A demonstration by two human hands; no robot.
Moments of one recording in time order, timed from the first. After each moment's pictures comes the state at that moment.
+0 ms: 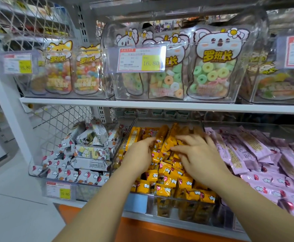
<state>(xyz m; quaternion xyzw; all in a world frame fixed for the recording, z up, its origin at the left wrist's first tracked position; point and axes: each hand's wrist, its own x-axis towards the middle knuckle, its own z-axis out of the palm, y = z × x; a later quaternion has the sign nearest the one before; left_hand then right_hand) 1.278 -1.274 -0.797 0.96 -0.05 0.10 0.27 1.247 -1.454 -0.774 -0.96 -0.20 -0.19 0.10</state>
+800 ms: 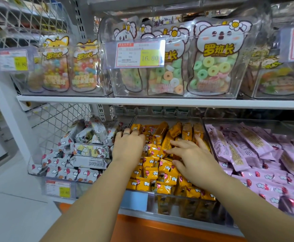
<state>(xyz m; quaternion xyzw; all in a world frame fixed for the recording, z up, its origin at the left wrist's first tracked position) 1.282 -1.259 -0.785 0.98 -0.04 0.17 -0.08 1.247 -1.445 -0.783 -0.96 -0.23 -0.12 0.10</state>
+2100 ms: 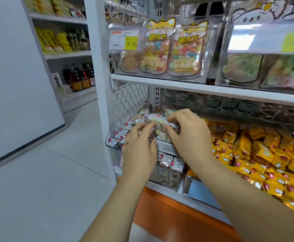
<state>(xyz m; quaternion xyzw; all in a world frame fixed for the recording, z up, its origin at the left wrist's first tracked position) 1.189 -1.130 -0.803 0.89 0.09 0.31 0.32 1.248 -1.249 -0.768 -0.86 -0.28 -0.34 0.26</state>
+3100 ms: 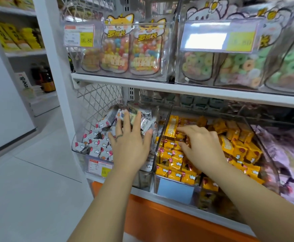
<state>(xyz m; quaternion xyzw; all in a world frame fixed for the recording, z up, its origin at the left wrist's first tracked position) 1.233 -1.170 -0.800 0.95 0.11 0.21 0.21 1.260 -1.345 -0.782 -0.96 -0.18 -0.17 0.12</state>
